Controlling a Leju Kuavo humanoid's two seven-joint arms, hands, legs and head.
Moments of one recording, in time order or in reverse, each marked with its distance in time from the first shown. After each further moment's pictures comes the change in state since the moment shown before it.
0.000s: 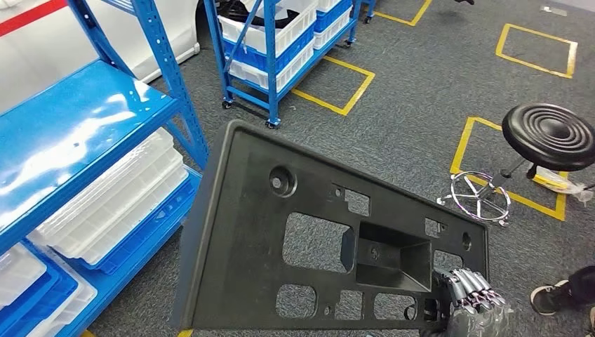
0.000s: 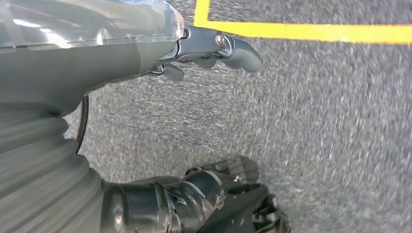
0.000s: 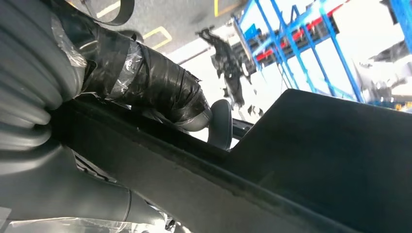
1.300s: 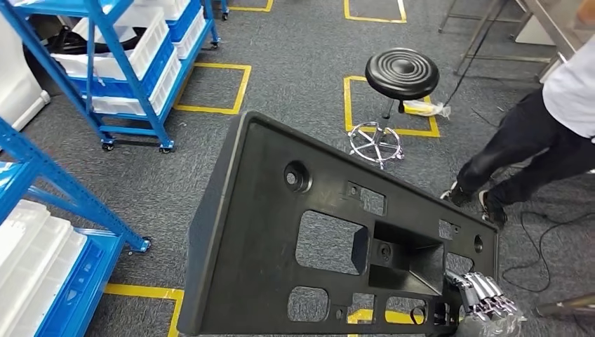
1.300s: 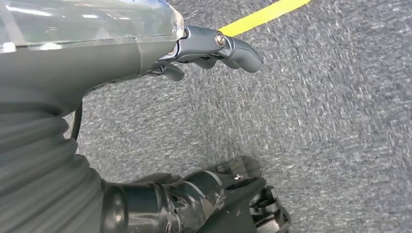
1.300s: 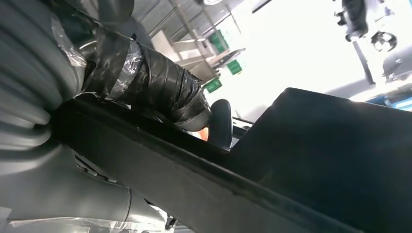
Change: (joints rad) left arm -0.001 0.000 -0.008 0.001 0.001 0.003 0.006; right arm 0.011 0.079 -0.057 -0.019 -0.040 0.000 -0.095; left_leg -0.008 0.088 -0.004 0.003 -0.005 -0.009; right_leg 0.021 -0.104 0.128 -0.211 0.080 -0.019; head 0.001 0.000
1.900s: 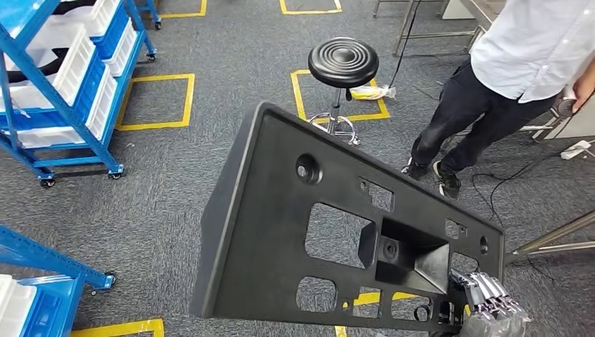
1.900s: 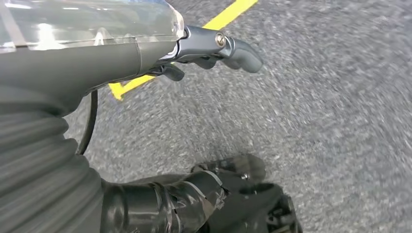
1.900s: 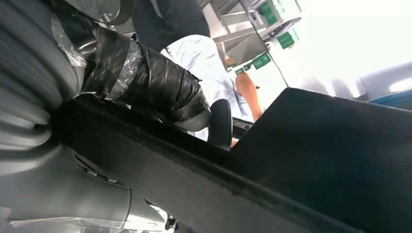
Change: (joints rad) left arm 0.000 -0.002 -0.002 0.000 0.002 0.000 0.000; right arm 0.006 0.005 -0.011 -0.003 0.001 -0.001 0.019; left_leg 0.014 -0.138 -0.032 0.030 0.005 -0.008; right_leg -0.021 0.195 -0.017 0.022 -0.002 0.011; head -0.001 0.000
